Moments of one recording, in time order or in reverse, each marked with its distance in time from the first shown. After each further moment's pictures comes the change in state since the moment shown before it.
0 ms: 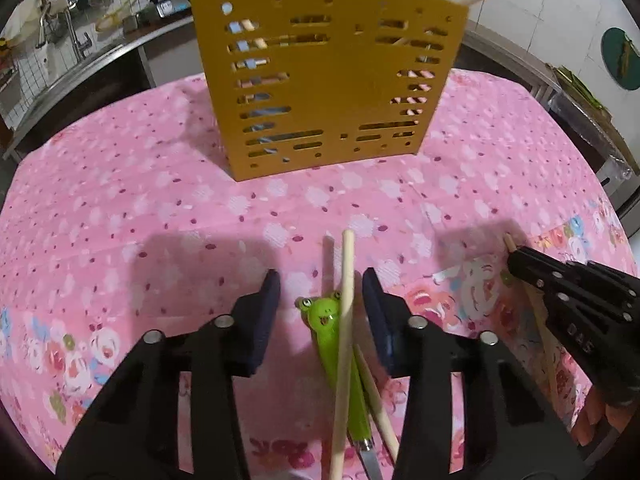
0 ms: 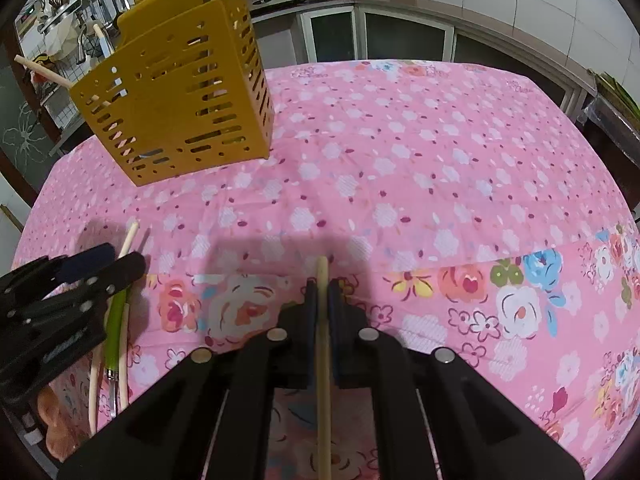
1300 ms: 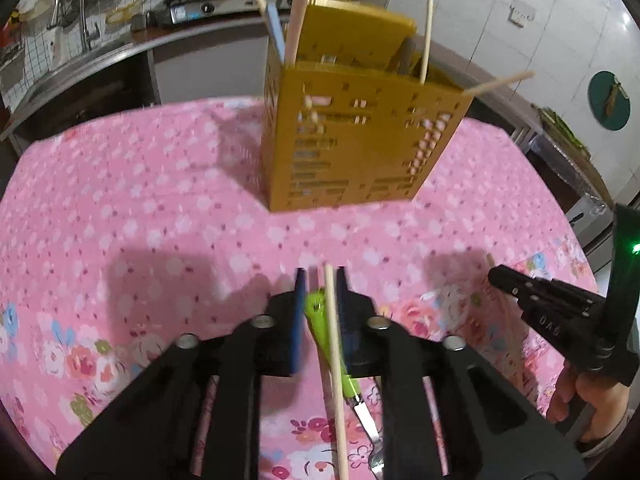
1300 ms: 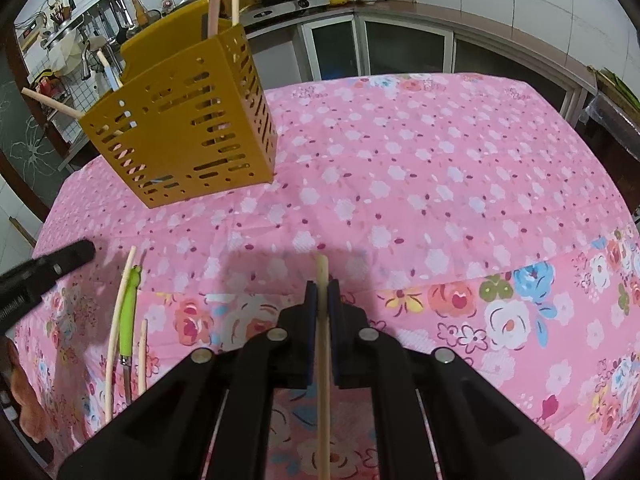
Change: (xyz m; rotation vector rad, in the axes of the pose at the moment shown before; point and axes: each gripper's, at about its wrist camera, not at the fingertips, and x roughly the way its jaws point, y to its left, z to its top) left arm -0.045 0.038 0.004 -0.078 -0.069 -0.104; right arm -0.010 -0.008 0.008 0.031 -0.026 0.044
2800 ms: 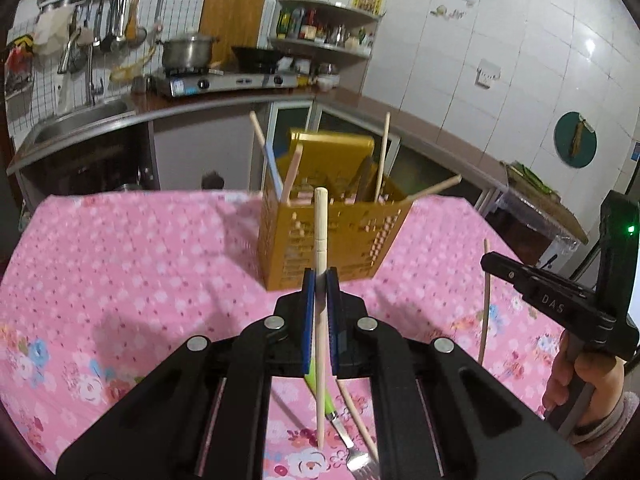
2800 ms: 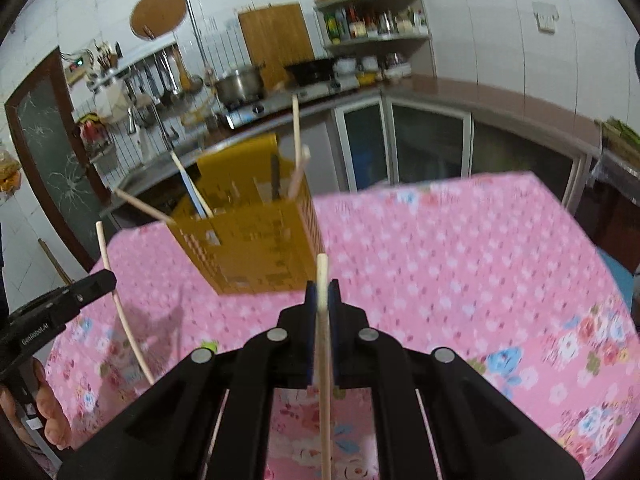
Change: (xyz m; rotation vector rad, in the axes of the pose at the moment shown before) left arm -0.097 0.001 0.015 0.020 -0.303 -0.074; right arm -0.104 0.017 0.039 -0.048 -0.321 0.106
